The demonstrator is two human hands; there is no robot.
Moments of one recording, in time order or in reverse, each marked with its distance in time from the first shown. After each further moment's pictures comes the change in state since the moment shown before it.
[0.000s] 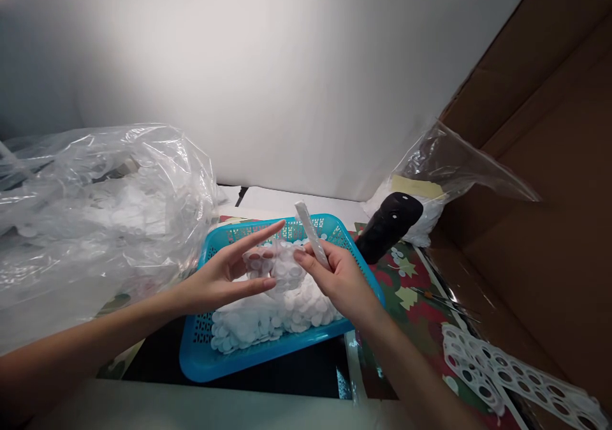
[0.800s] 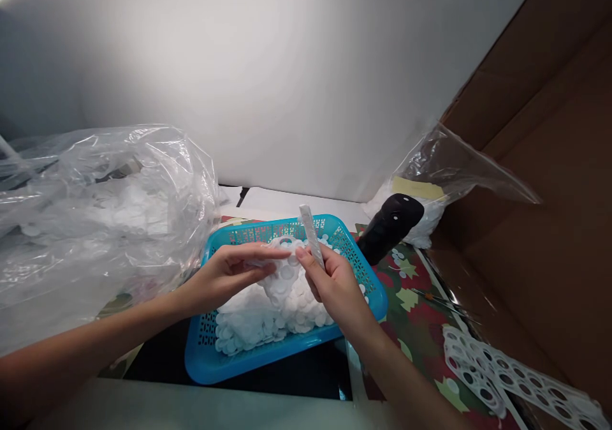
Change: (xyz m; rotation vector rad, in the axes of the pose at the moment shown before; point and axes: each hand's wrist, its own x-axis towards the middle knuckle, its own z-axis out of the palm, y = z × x) left_hand 0.001 -0.005 -0.001 0.164 0.068 0.015; right_hand -0.001 0.007 0.015 0.250 0.080 0.043
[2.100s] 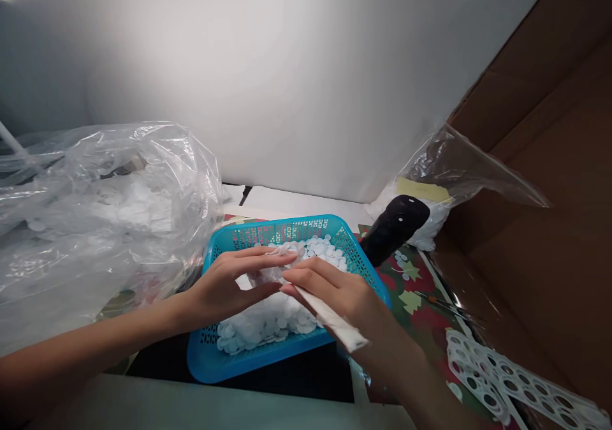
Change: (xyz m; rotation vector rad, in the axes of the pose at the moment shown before) left_hand -0.006 -0.009 0.007 0.385 0.054 0.302; right_hand -0.027 -0.033 -0.008 -0.955 -0.233 -0.711
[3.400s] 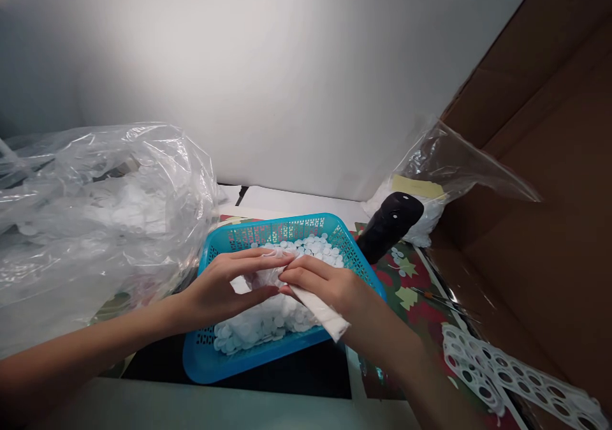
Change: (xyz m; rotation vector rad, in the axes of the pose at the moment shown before) left_hand 0.001 0.002 0.000 -0.067 -0.033 0.020; right_hand 0.001 0.008 -0.006 0.100 -0.177 0.069
